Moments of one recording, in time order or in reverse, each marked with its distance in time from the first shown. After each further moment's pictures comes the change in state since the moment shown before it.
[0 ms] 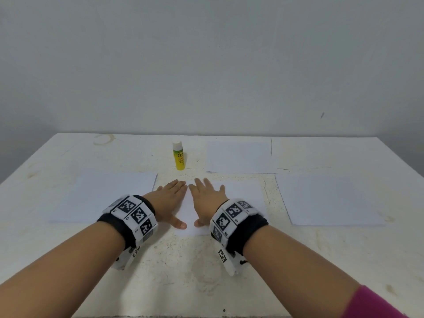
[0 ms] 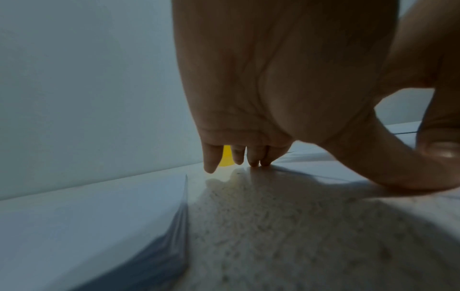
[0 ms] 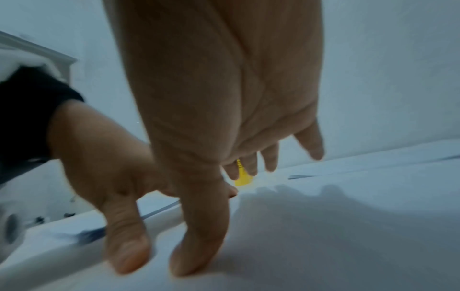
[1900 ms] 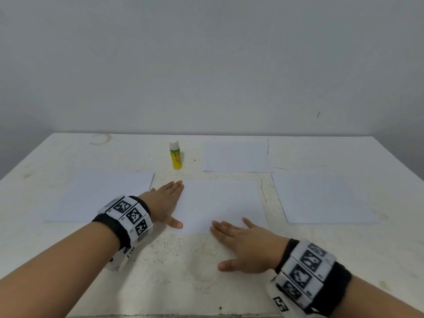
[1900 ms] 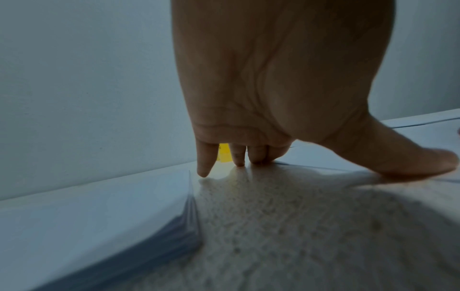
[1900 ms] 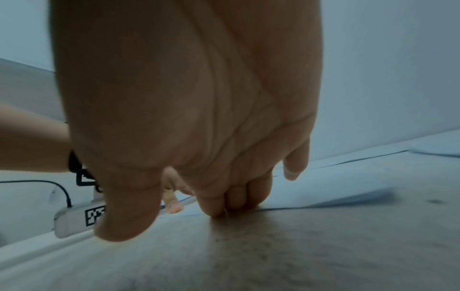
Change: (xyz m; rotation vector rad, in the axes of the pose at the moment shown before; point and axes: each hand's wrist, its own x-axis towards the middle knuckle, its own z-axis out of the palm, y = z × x) left_hand -0.004 0.000 0.001 -0.033 -0.066 -0.019; right_hand -0.093 0.064 0.040 -0.090 -0.224 -0.307
